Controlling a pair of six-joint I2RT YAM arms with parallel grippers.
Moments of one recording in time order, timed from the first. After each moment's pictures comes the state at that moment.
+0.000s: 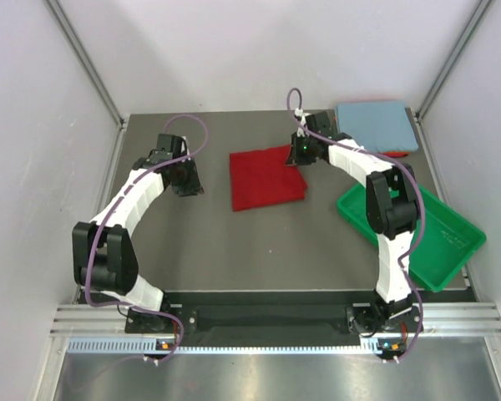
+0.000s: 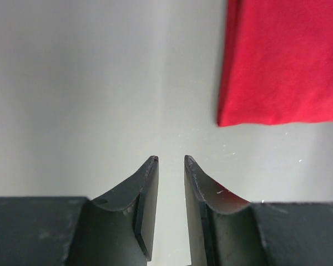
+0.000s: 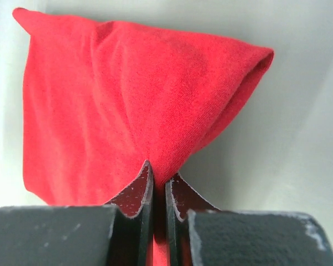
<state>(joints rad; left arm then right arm) -0.16 1.54 1.21 -0.65 0.13 -0.40 0.37 2.10 1.63 -0.34 -0.26 0.27</state>
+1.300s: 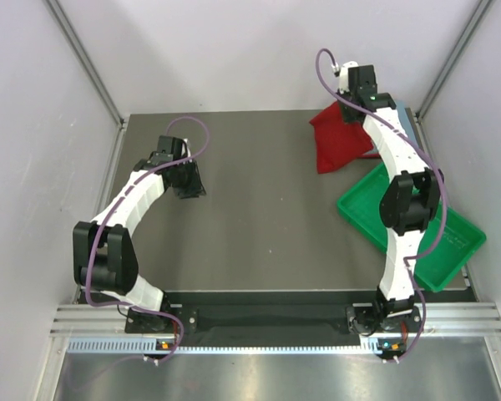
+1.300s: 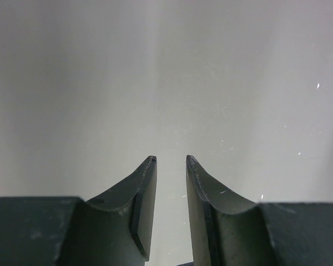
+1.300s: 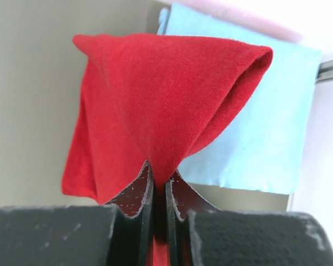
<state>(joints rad) -0.16 1.54 1.19 -0.64 0.16 -0.39 0.18 2.09 2.08 -0.68 0.17 -0.22</state>
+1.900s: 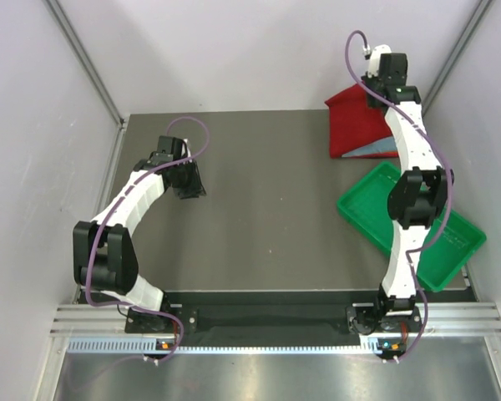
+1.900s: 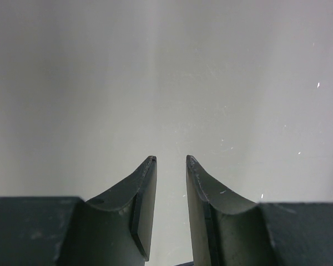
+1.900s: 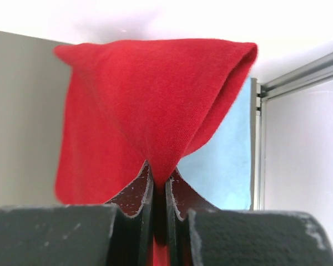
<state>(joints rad) -0.16 1.54 1.18 -0.64 0.17 -0.39 0.05 2.14 2.22 -0.62 0.12 -0.25</state>
